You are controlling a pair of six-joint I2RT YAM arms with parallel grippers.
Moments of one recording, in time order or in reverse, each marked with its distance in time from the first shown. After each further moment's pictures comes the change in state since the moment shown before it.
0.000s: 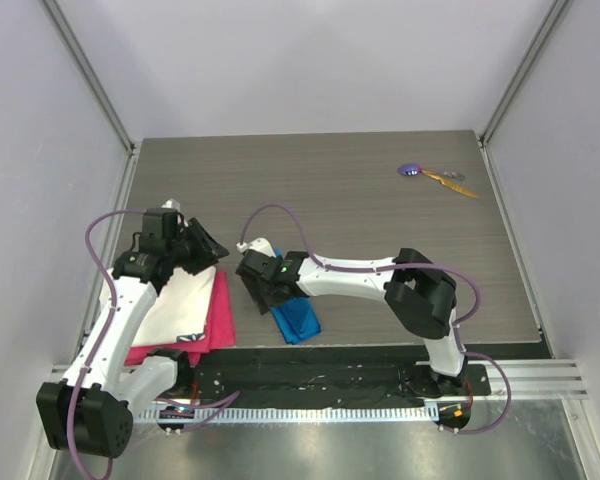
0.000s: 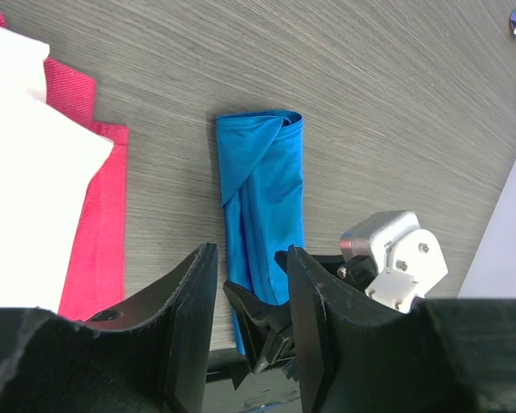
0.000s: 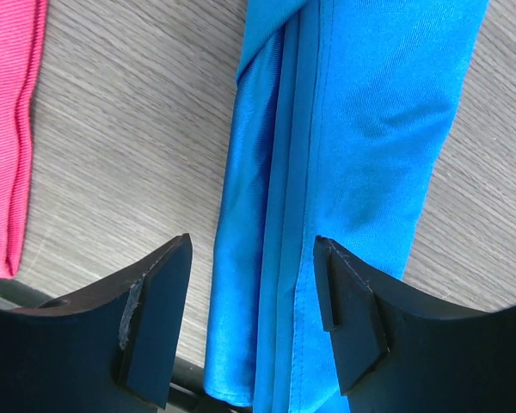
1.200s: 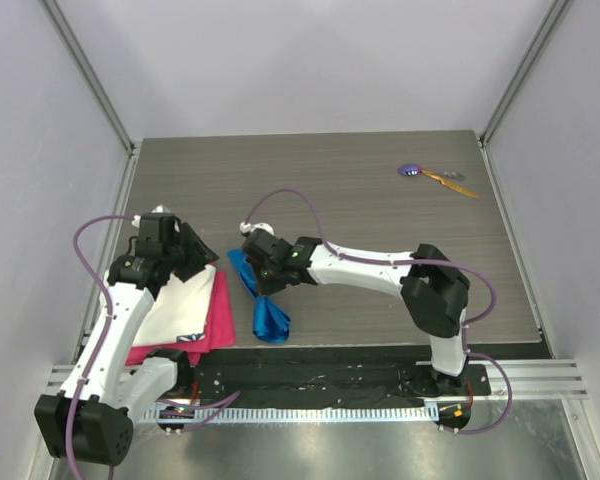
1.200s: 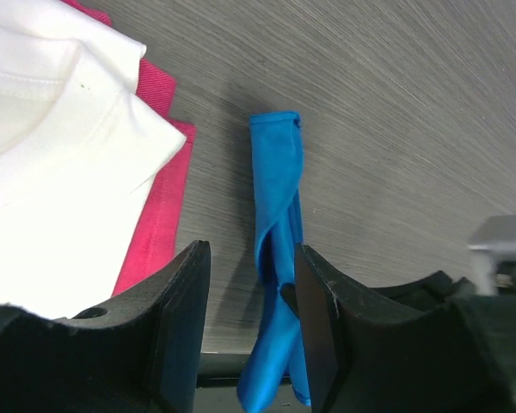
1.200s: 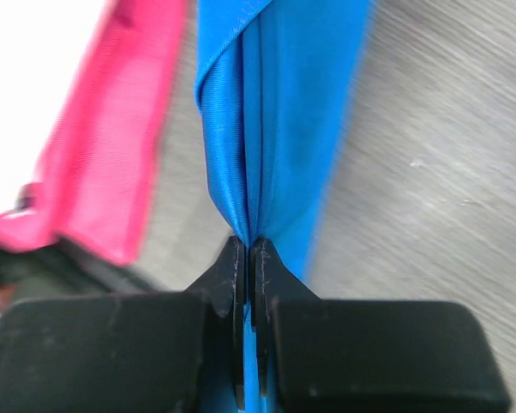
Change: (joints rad) left arm 0.008 -0.044 0.006 -0.094 -0.138 0.000; right arm -0.057 -0.031 0.042 0.051 -0.143 0.060
